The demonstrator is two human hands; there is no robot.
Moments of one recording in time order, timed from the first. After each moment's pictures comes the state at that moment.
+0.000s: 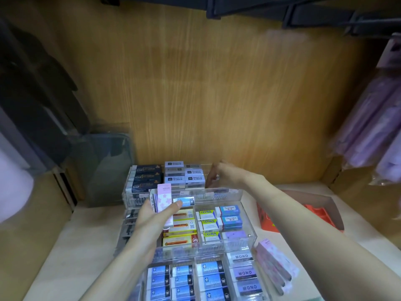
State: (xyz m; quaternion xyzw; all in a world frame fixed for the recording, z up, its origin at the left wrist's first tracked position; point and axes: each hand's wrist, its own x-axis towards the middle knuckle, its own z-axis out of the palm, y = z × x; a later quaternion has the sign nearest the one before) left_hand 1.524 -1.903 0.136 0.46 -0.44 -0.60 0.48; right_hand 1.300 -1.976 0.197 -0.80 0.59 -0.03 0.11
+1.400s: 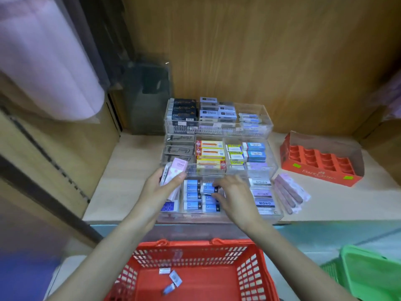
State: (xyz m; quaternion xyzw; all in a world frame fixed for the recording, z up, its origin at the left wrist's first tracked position) left_hand 1.596 -1.797 0.116 0.50 -0.45 -0.59 0.45; right_hand 1.400 -1.786 0.088 -0.75 0.62 -0.21 0.08
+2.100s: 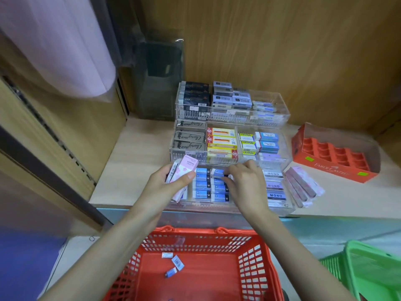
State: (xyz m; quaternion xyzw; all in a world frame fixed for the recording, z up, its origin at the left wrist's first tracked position) left_hand 1.608 -1.777 0.120 0.51 -0.43 -0.61 0.42; right_hand 1.411 -1.789 0.091 -0.72 0.66 -0.22 -0.01
